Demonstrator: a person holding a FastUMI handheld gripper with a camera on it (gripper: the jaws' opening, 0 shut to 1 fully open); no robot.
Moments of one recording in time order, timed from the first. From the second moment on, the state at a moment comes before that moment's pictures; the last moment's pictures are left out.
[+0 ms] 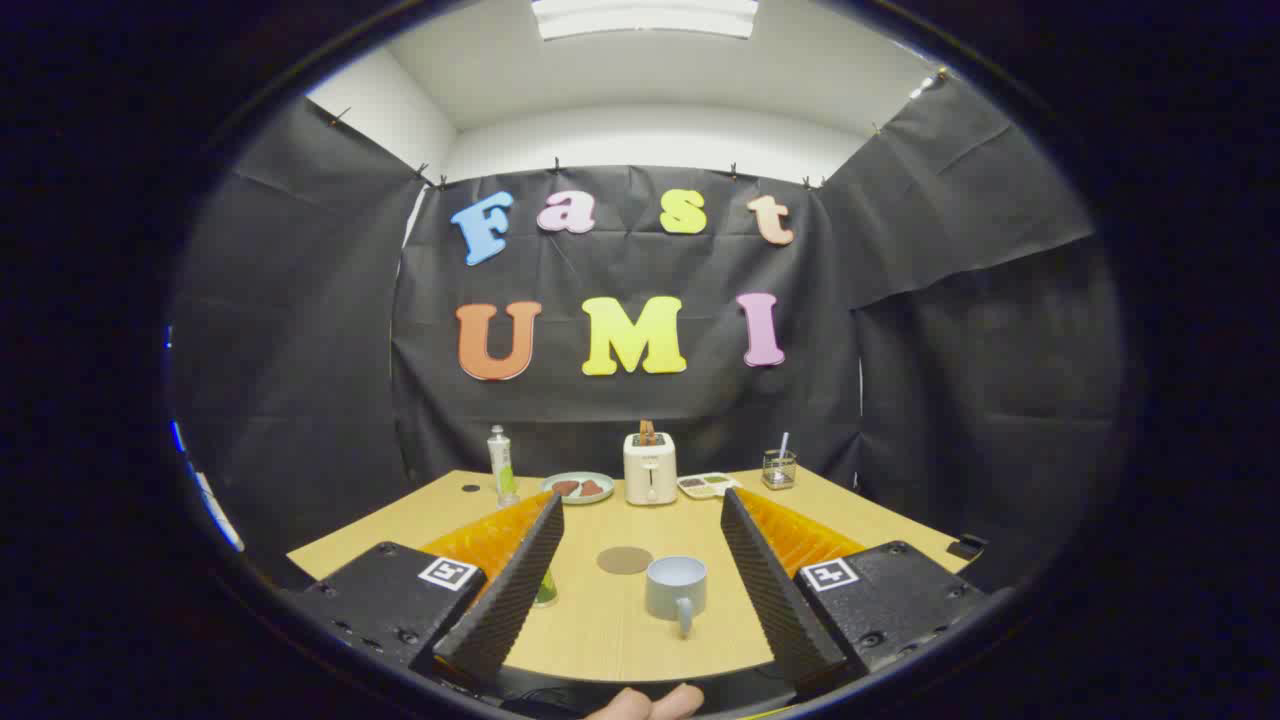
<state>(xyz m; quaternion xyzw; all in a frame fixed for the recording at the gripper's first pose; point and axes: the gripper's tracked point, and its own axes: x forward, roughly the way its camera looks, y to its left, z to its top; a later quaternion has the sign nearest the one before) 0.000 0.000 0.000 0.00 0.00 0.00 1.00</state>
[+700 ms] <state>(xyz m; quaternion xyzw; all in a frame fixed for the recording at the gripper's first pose) 0.056 0.068 -0.049 -0.02 0.04 0.04 1.00</state>
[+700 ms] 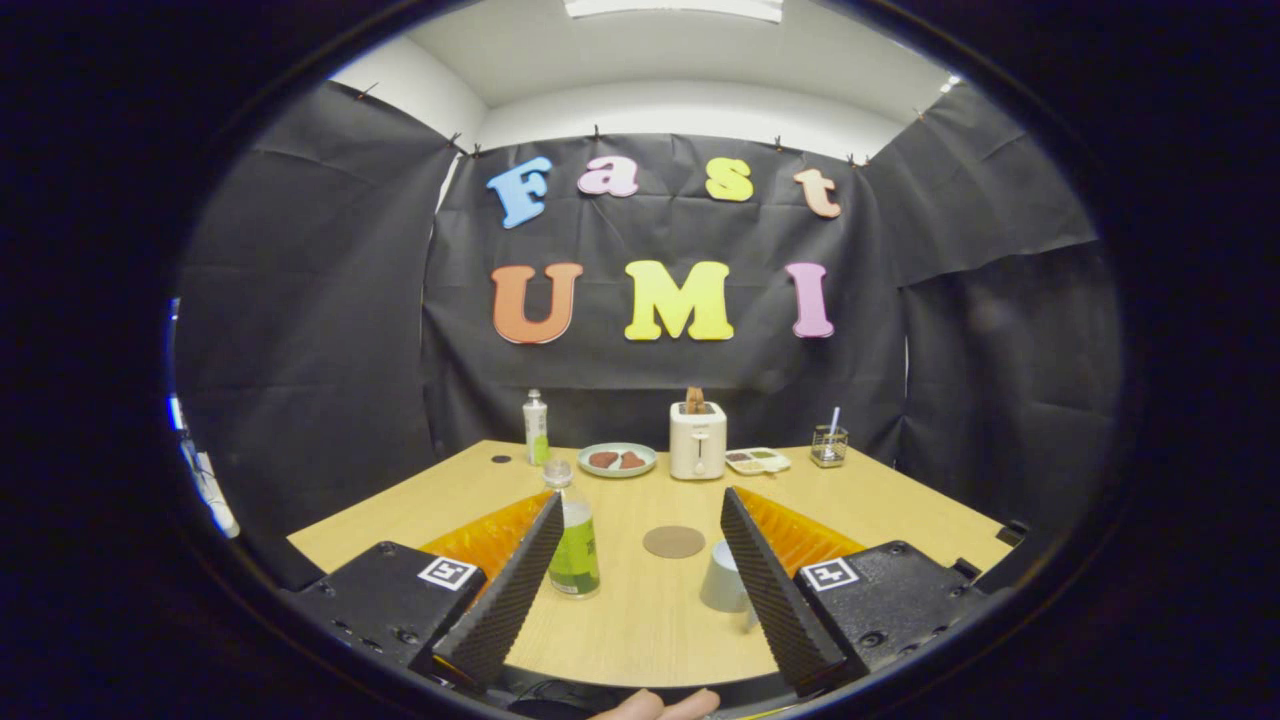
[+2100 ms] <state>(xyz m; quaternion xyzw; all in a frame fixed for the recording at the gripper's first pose) 0.207 0.153 -0.149 -0.05 0.13 0.04 0.99</state>
